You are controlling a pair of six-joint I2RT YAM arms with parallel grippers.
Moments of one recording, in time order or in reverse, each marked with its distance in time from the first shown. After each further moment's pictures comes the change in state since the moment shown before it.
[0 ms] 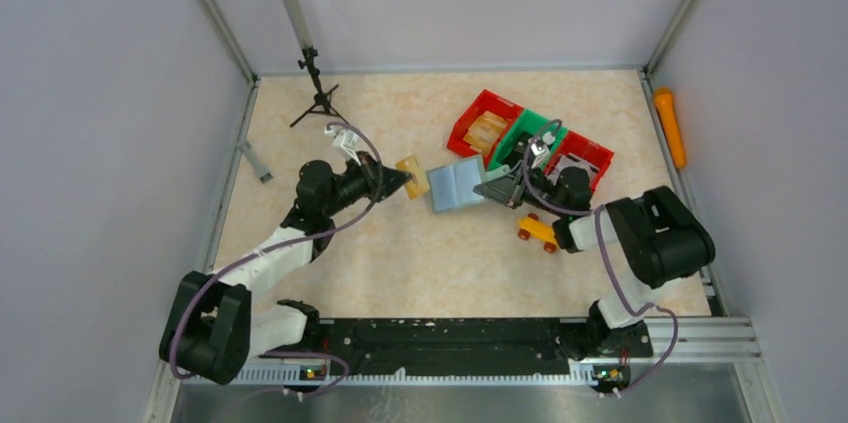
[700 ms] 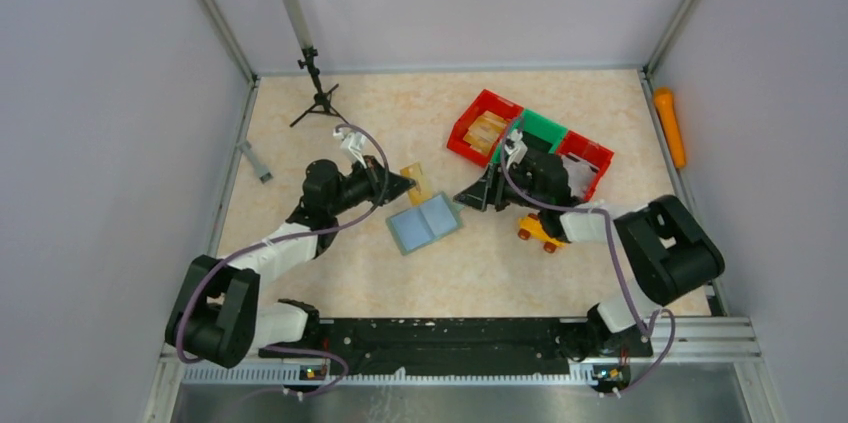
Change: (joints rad) left arm 0.000 0.045 -0.013 -0.006 0.014 0.024; right arm 0.137 -0.015 0.179 -0.534 0.063 -0.287
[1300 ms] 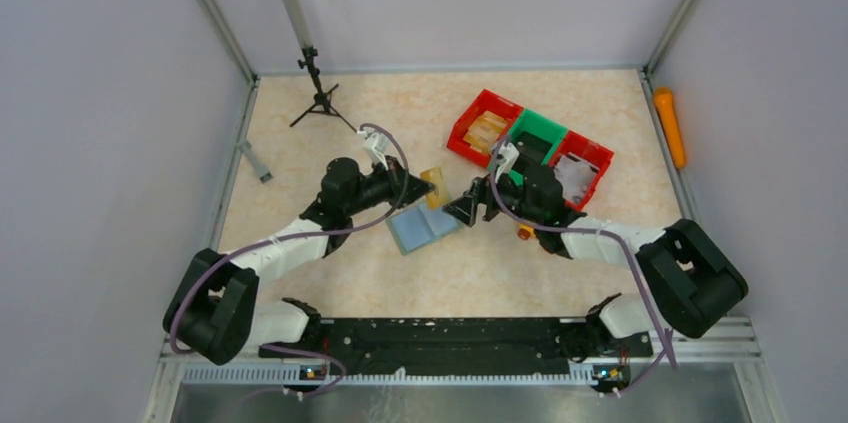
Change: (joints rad) left arm -0.118 0.030 0.052 -0.041 -0.048 0.035; right arm 0.135 -0.210 -0.056 -0.054 0.204 -0.194
